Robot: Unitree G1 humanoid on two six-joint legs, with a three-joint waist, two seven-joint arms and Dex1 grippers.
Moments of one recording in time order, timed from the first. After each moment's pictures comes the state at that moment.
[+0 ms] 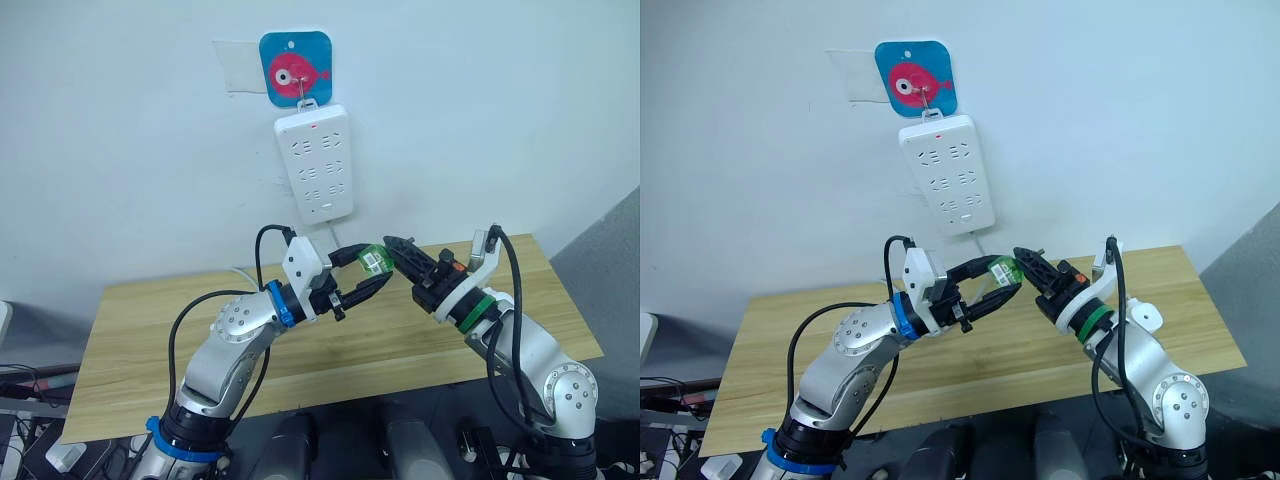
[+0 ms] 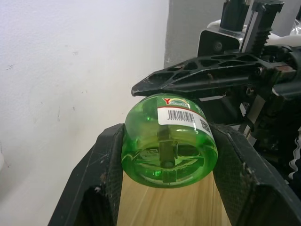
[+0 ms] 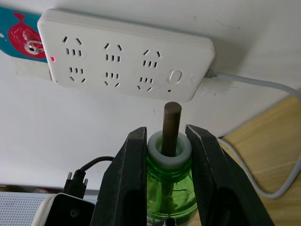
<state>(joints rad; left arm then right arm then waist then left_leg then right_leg) -0.25 0.32 -0.23 -0.35 -0.39 0.24 -0.68 -0.15 -0.23 -0.05 -0.55 1.83 0.64 -0.50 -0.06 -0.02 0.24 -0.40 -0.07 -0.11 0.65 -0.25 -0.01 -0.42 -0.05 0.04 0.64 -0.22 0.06</state>
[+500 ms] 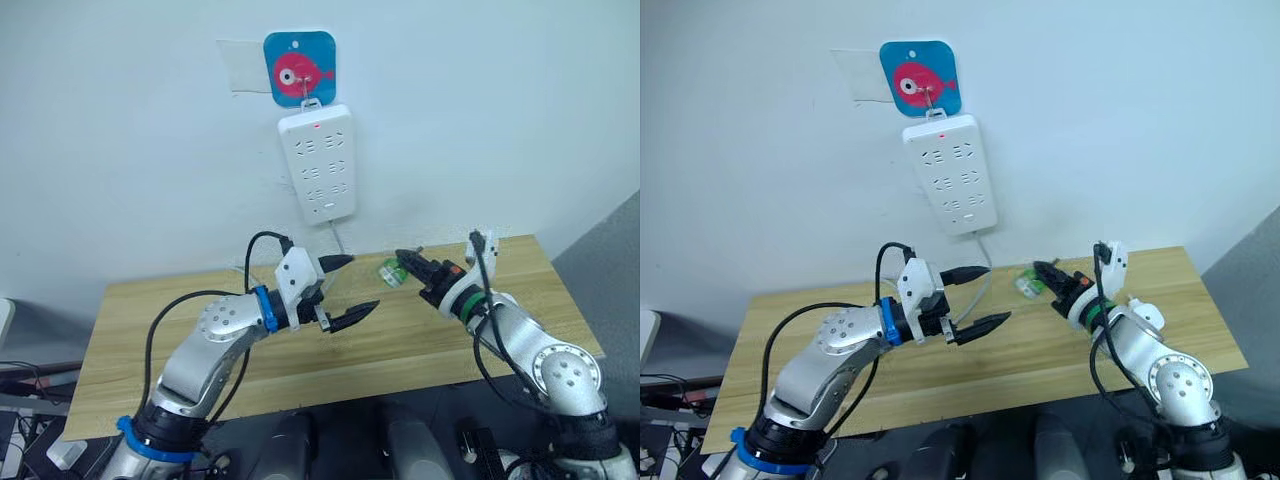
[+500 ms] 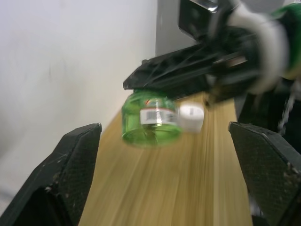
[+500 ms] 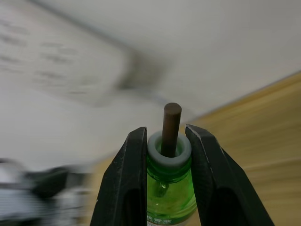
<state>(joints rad) -0.24 0.49 -0.23 -0.35 -0.37 0.34 -0.76 -0.23 -0.48 0.07 -0.26 1.17 0.58 -0.19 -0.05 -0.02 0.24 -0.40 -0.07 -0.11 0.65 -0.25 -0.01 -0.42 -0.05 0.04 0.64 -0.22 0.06</state>
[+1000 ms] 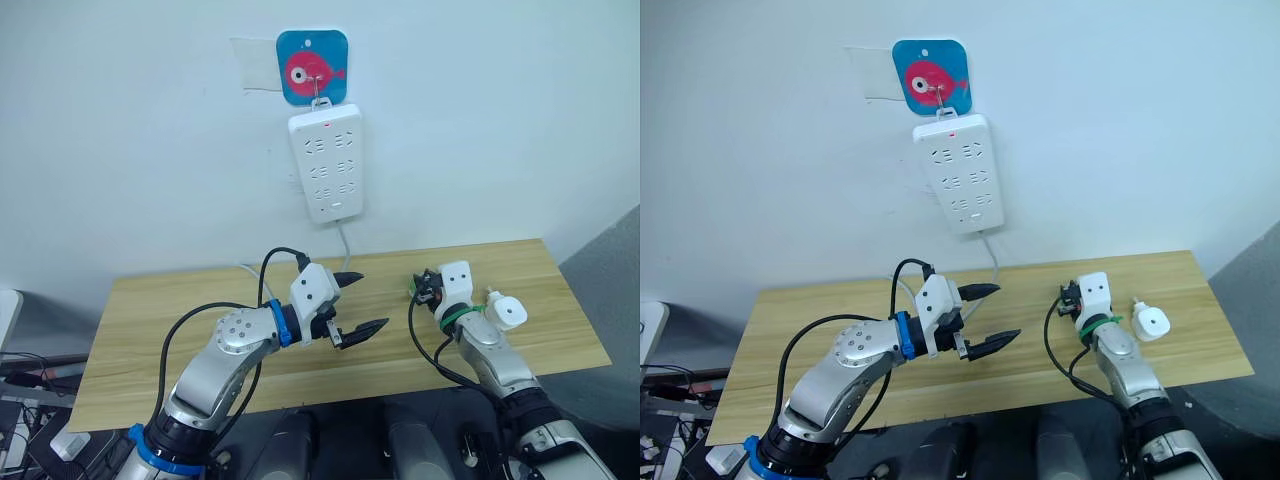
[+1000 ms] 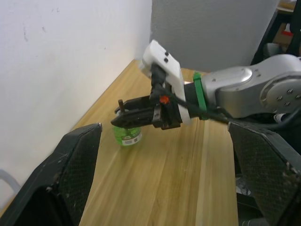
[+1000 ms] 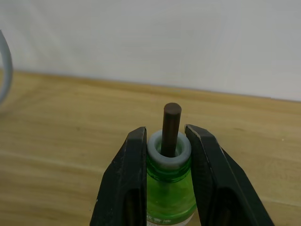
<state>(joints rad) -0.21 0.43 -0.29 -0.36 -0.31 0.36 -0.73 -0.31 -0.33 0.19 0.45 0.28 -0.04 0.15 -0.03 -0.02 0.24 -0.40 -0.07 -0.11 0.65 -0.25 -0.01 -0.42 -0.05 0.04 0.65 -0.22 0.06</state>
